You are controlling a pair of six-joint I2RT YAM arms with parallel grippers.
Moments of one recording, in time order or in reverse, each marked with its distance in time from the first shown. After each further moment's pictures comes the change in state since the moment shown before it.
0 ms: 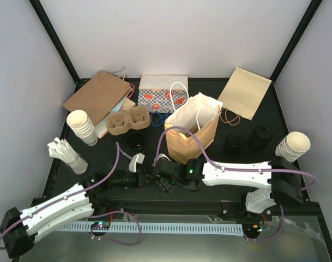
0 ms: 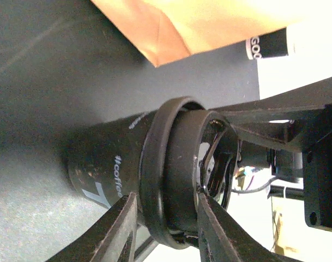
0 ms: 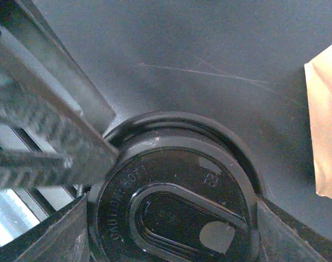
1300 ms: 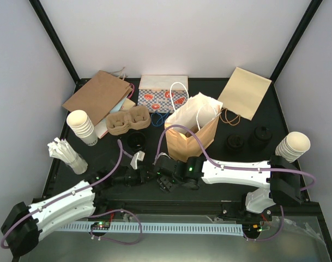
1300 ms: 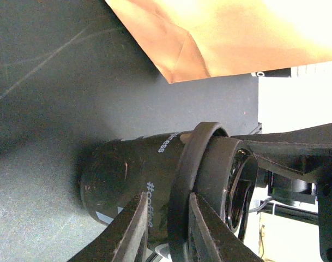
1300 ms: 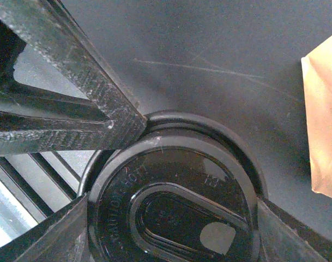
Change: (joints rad) left arm 0.074 0.095 -0.053 0.120 0.029 -0.052; right arm -0.022 0.014 0.002 -0.014 -0.029 -0.008
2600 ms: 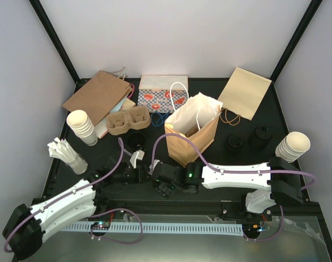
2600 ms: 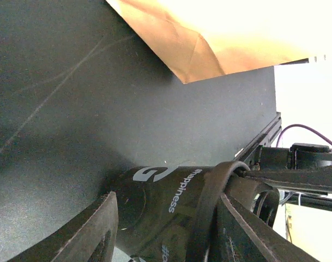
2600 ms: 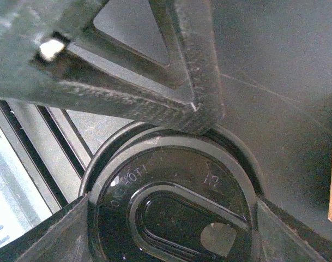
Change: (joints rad) left arm 0.082 0.010 0.011 -0.034 0.074 0.172; right arm 0.062 -0.008 -0.027 0.056 0.002 -0.141
